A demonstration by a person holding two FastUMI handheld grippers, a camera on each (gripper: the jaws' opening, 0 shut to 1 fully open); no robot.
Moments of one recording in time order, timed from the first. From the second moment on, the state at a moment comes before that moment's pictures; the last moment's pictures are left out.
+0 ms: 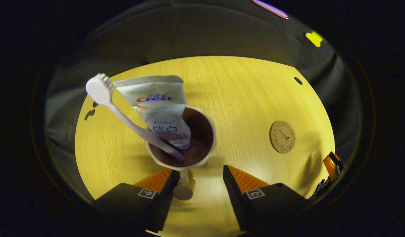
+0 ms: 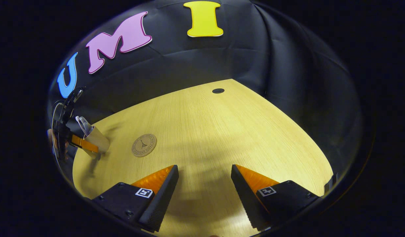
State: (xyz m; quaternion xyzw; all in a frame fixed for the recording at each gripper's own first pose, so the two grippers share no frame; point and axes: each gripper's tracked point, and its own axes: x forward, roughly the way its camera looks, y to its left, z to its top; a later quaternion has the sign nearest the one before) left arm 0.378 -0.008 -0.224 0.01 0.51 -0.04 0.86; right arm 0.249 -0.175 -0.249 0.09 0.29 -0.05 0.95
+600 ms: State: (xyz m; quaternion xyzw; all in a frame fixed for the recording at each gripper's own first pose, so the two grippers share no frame) left arm 0.377 0.003 -0.223 0.01 0.51 -0.05 0.86; right arm 0.250 -0.176 -0.253 0.10 0.30 -0.04 0.95
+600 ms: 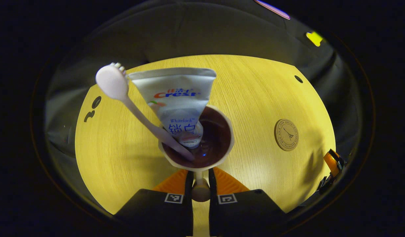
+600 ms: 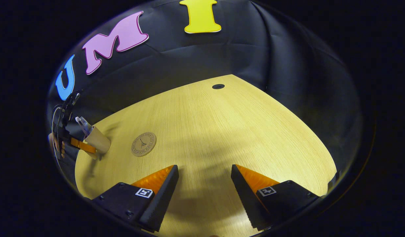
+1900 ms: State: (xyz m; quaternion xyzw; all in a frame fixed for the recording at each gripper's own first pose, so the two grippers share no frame) left arm 0.378 -0.131 -0.190 0.08 0.47 -0.18 0.86; right arm 0.211 -0.249 -0.228 0.10 0.28 -0.11 0.95
